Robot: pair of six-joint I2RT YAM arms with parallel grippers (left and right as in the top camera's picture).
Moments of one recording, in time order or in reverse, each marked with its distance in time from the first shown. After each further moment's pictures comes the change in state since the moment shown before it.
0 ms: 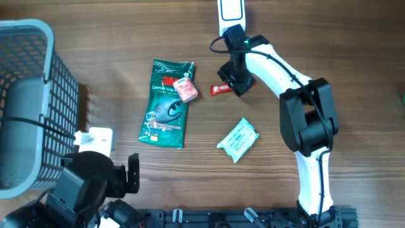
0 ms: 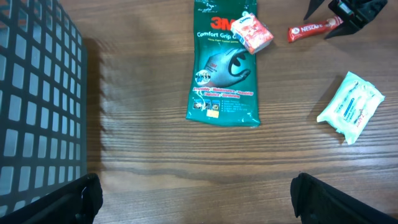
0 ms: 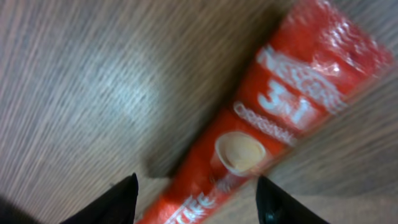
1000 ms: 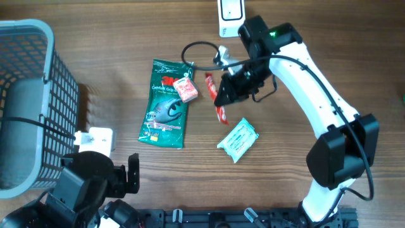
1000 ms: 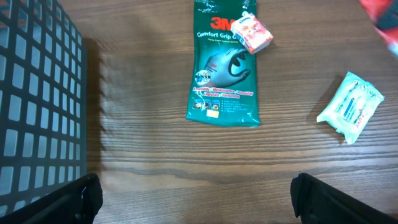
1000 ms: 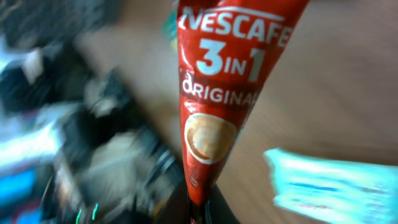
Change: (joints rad) left arm 0.000 0.000 0.000 -0.001 0.000 0.000; right arm 0.001 -0.350 -0.005 -0.521 -0.670 -1.475
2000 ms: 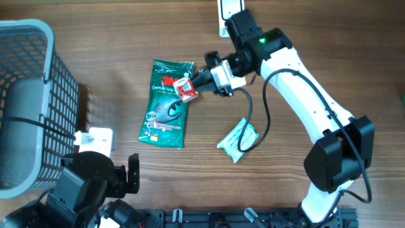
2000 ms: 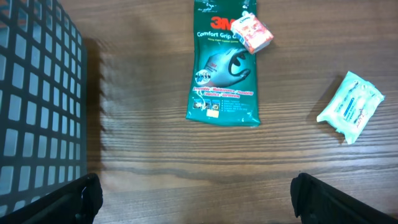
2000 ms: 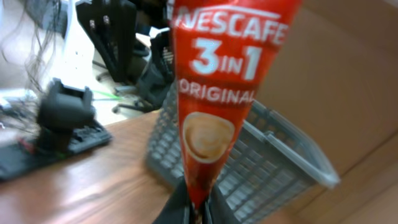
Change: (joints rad) left arm 0.000 0.000 0.000 0.000 0.000 0.000; right arm 0.064 -0.007 -0.019 0.455 -0.777 -1.616
